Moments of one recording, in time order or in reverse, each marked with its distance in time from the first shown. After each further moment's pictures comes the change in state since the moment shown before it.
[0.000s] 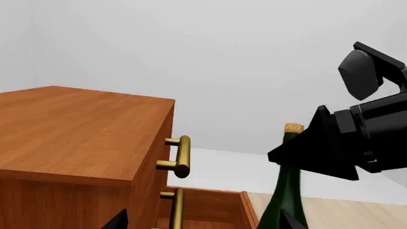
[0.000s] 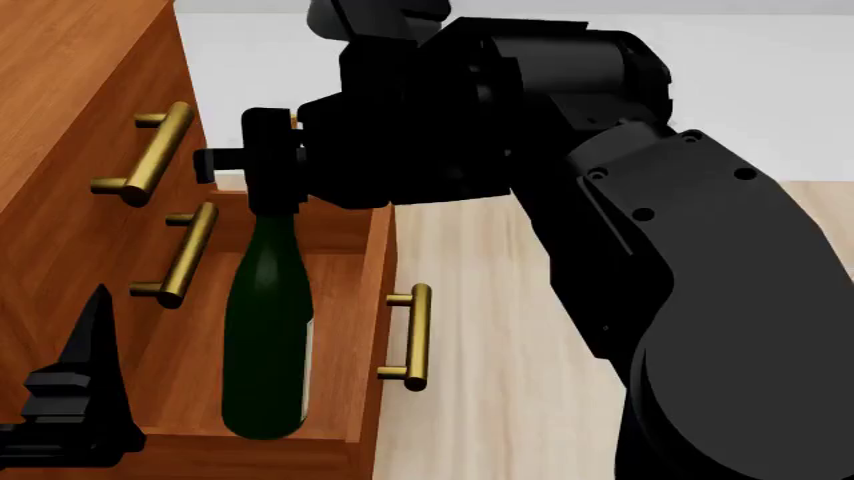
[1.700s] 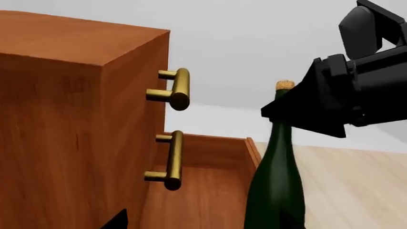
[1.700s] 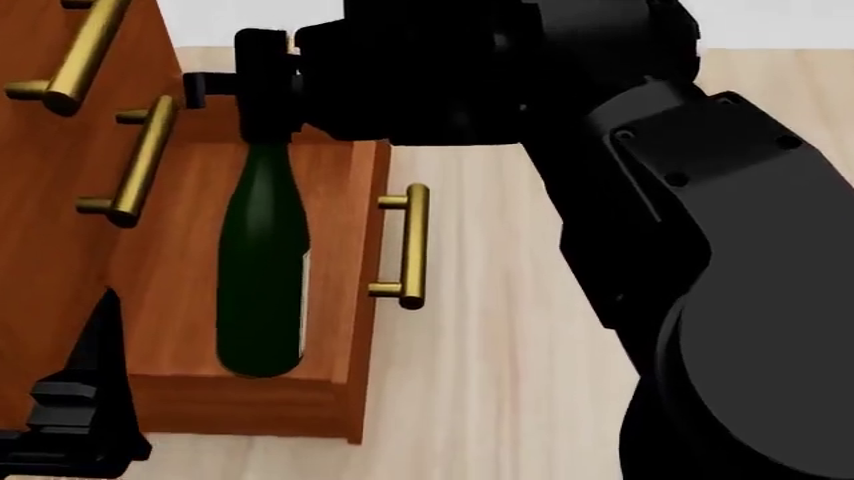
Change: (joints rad) left arm 0.006 -0.017 0.026 0.006 0.021 0.026 0.023; right arm 0.053 0.005 0.067 0.019 -0.032 -0.055 -0.001
